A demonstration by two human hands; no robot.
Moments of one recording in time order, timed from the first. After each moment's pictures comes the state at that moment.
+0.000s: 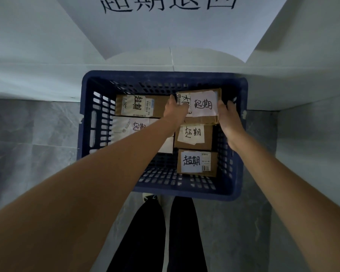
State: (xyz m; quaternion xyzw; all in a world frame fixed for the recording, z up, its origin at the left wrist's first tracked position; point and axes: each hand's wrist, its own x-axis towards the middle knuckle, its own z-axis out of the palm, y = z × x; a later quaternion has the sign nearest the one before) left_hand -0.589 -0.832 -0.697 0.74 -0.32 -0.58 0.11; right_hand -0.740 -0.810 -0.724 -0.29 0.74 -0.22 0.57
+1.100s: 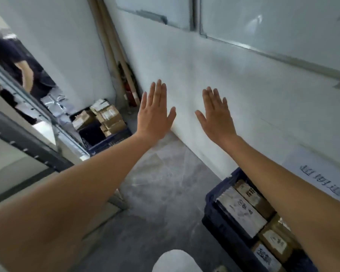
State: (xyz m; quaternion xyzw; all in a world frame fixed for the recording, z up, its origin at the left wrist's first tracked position) left_hand -0.211 -0.518 -0.199 0.90 -0.41 0.14 0.06; right_hand -0.324 -0.677 -0.240 -0.95 0.22 -0.20 0.13
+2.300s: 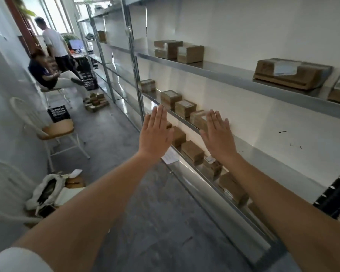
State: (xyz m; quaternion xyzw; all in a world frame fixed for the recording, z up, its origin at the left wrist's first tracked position) left_hand -0.356 0.171 -0.125 0.90 0.35 0.21 -0.14; right_hand -0.174 0.053 -0.142 -0.83 -0.51 -0.14 0.15
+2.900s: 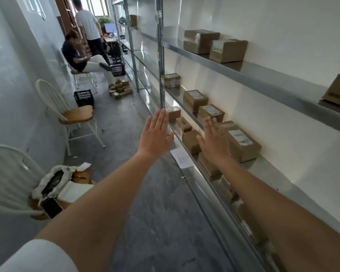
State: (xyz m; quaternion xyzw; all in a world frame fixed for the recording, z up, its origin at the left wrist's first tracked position) left_hand -0.292 0.337 -0.153 0.89 0.42 0.15 -0.11; right_hand -0.100 0.253 -0.173 -0.80 -0.58 -0.07 0.15
